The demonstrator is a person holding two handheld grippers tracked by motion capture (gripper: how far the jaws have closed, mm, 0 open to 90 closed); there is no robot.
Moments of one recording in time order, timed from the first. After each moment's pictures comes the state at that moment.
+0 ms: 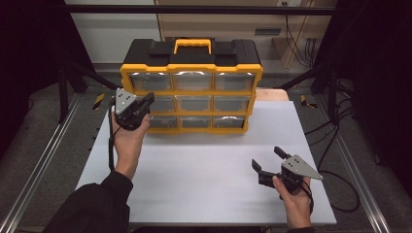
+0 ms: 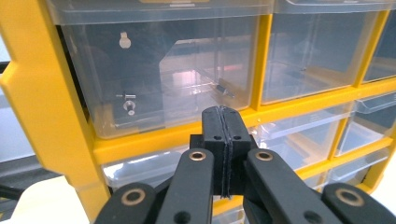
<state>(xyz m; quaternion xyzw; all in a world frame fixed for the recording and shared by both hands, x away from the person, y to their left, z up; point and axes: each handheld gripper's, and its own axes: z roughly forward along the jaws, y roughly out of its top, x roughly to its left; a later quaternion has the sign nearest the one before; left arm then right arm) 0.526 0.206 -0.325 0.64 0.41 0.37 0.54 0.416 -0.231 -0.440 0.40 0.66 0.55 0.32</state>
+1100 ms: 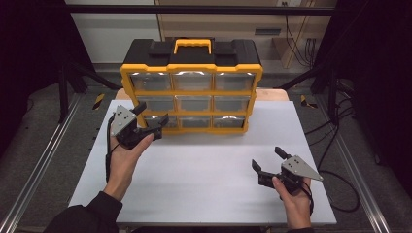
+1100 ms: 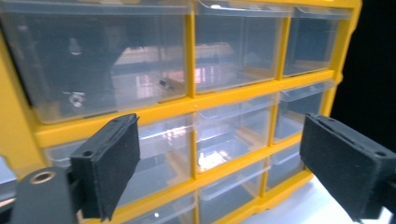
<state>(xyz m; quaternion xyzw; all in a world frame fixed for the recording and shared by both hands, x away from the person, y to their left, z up) 0.492 0.205 -0.345 0.65 0.34 0.33 0.59 0.414 -0.230 -0.439 0.40 0.66 0.55 0.32</state>
